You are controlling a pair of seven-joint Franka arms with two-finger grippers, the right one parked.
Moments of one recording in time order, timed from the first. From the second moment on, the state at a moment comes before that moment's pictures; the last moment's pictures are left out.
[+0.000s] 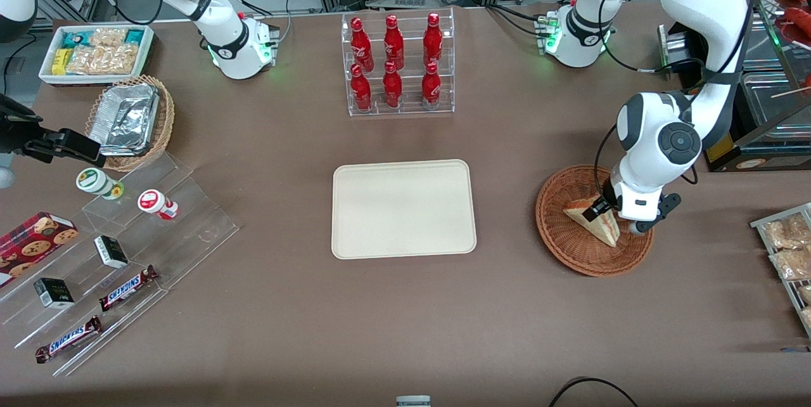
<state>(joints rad) -0.14 0.27 0.02 -2.22 0.01 2.49 -0.75</state>
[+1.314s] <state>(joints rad) -0.40 0.26 -0.01 -1.69 0.06 1.88 -0.77</state>
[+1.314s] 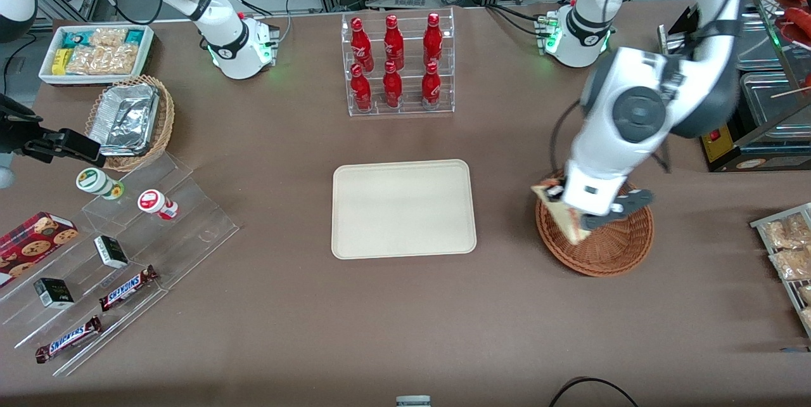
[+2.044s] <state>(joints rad) -0.71 0.60 -0.02 -1.40 0.06 1.93 -0.80</state>
